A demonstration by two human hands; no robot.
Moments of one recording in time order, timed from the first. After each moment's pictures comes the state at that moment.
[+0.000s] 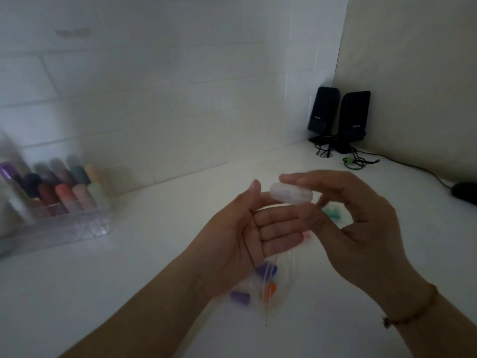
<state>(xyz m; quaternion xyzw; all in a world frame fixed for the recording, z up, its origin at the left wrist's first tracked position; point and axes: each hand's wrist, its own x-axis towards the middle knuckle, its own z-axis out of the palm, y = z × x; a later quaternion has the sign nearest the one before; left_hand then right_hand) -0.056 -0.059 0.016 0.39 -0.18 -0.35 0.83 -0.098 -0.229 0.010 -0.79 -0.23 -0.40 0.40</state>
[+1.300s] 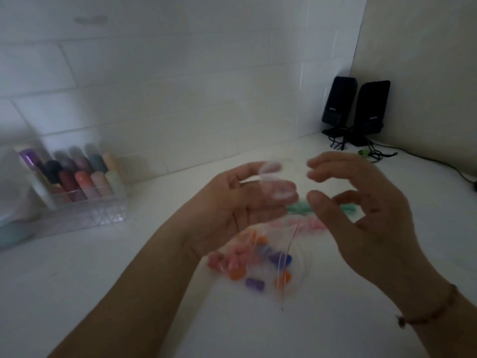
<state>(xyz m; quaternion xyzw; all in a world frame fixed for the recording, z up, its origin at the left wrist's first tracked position) -0.033 -0.031 0.030 0.51 -0.21 -0.28 0.79 -0.101 -0.218 0.014 -0.82 -0.20 -0.36 0.40</state>
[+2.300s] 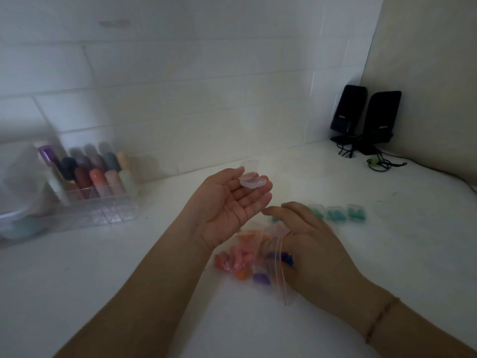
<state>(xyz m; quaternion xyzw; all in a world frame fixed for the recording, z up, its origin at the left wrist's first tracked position) -0.011 -0.021 0.022 0.41 0.04 -0.23 0.88 -0.075 -0.183 -0.041 -0.95 -0.20 -0.18 0.15</state>
